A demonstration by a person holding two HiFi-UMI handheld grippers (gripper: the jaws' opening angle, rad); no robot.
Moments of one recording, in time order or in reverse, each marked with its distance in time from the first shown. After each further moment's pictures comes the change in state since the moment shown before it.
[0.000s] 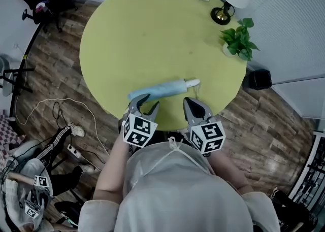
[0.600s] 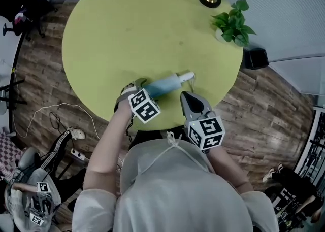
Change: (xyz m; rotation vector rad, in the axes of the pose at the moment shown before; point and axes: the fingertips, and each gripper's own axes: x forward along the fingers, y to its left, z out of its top) left arm 0.118 -0.003 -0.050 0.392 0.436 -0.305; right arm 0.026 -0.037 -0.010 0.087 0.066 -0.102
